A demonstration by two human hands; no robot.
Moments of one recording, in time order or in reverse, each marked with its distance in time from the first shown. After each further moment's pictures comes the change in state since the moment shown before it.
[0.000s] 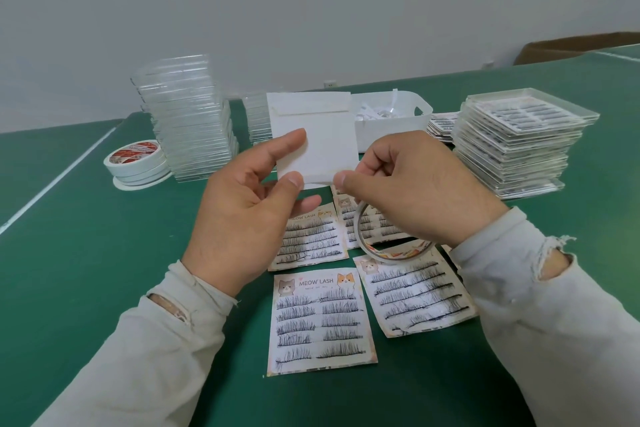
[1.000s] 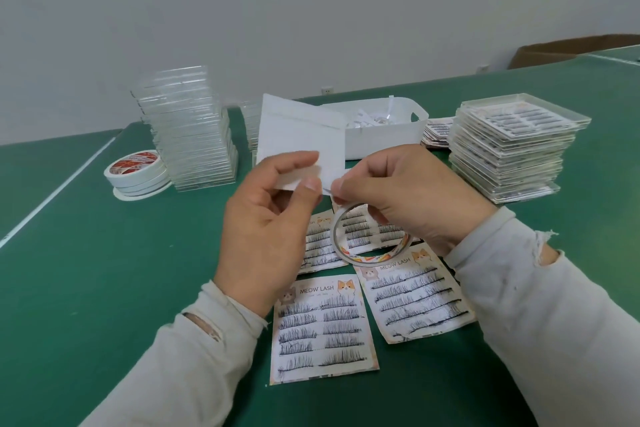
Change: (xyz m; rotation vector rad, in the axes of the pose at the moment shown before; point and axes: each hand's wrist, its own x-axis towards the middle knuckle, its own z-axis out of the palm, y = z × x) left_hand -0.008 0.003 0.025 0.008 0.123 0.060; right_hand 0.003 0.005 0.005 0.394 -0.106 0.065
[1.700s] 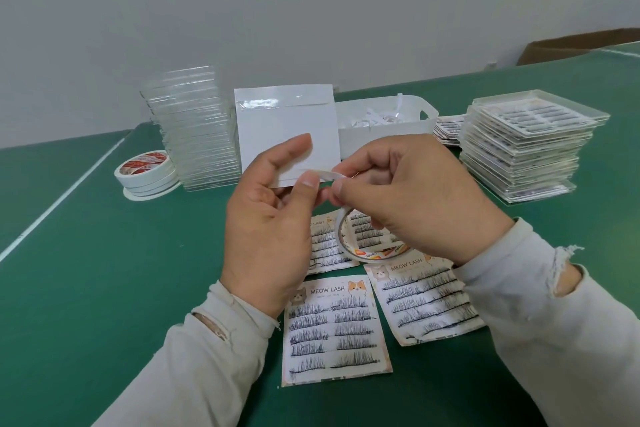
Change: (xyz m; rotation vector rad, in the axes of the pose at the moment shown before) left_hand 0.002 0.005 0.001 -0.076 0.052 -0.037; right_hand -0.011 -0.009 0.008 -0.017 -0.021 -0.187
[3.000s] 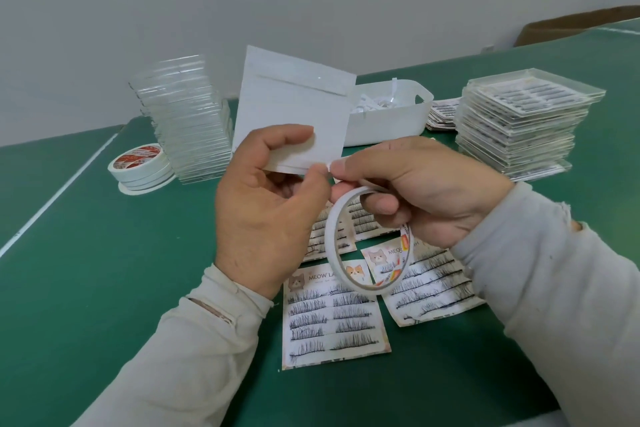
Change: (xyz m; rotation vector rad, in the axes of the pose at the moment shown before) left_hand 0.000 0.006 -0.002 0.148 0.002 0.161; right_hand 0.003 -0.003 -0.003 0.510 -0.202 0.413
